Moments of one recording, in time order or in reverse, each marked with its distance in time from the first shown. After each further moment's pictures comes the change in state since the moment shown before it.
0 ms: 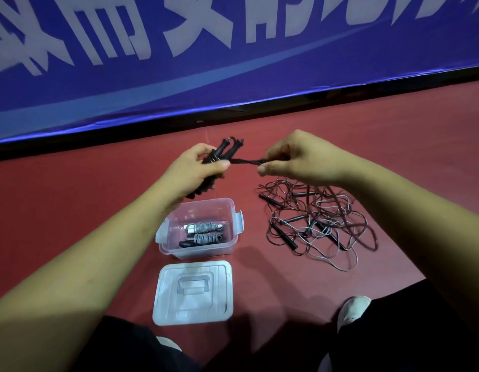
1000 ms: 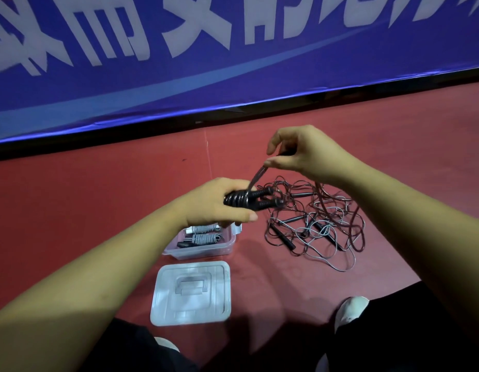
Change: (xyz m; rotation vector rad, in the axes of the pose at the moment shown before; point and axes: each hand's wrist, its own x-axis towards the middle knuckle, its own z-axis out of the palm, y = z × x) left_hand -0.030 0.006 0.028 0.216 -0.567 0.282; right_hand 0.005 0.029 0.002 -0.005 0.246 -0.014
